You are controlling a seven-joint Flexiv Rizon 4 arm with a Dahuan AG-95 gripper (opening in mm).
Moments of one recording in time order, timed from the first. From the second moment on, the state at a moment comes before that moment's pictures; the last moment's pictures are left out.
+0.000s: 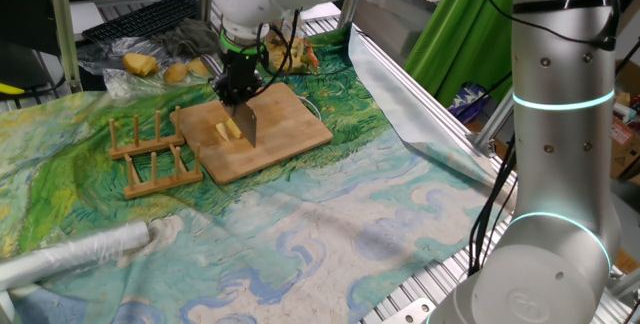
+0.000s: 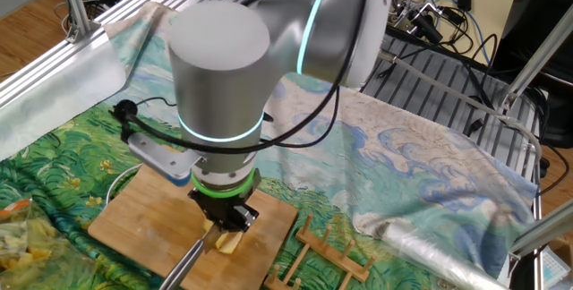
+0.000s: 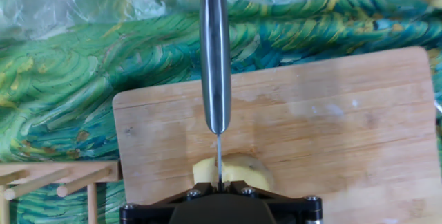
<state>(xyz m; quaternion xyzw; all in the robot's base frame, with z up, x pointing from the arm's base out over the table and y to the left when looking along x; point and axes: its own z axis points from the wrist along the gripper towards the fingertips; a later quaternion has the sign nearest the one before) 0.669 0.046 0.076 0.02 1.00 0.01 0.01</state>
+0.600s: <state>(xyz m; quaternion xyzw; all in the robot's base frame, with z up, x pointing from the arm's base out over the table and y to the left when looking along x) 0.666 0.038 0.082 0.02 1.00 0.01 0.01</state>
